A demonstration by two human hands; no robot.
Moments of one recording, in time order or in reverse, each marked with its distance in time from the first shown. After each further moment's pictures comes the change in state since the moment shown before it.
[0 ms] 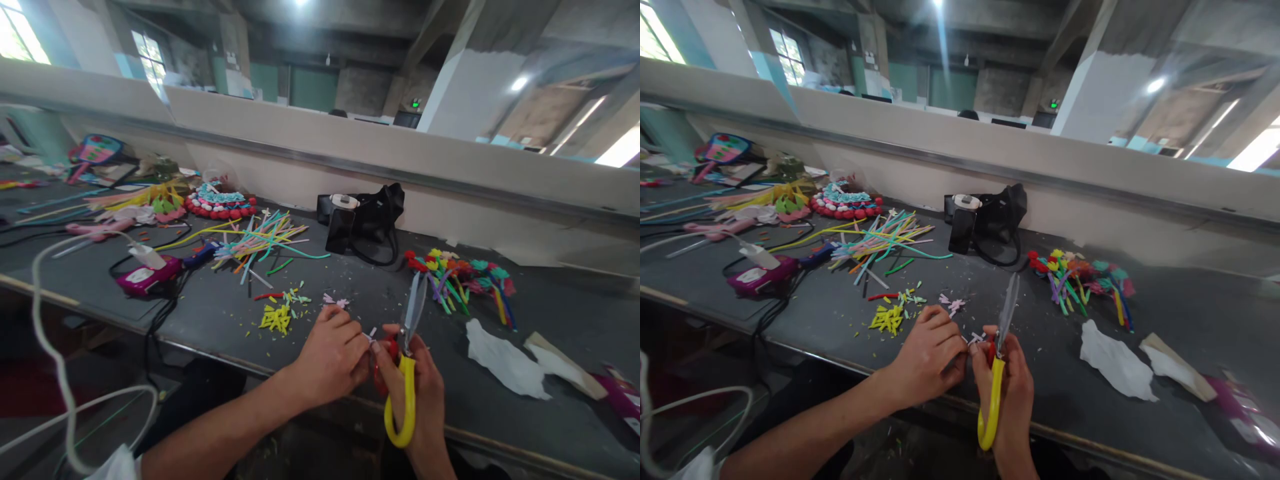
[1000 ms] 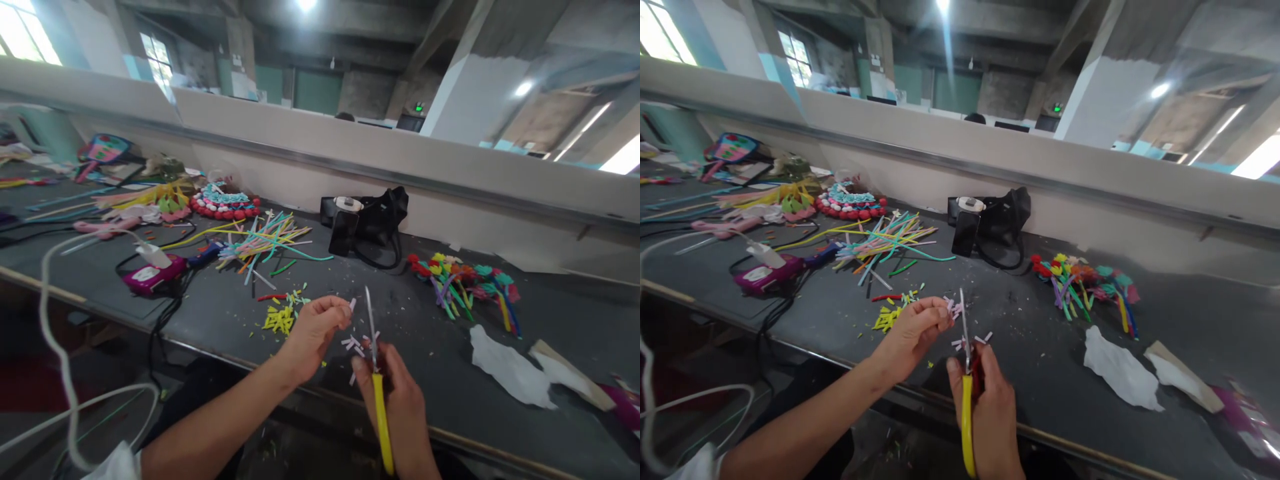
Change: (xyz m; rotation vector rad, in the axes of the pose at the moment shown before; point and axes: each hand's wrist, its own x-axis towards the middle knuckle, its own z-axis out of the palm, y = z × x) left_hand 0.011 -0.015 -0.012 -1.507 0.328 -0.892; right_hand -0.015 -0.003 0.012 -0.155 -0.173 -0.264
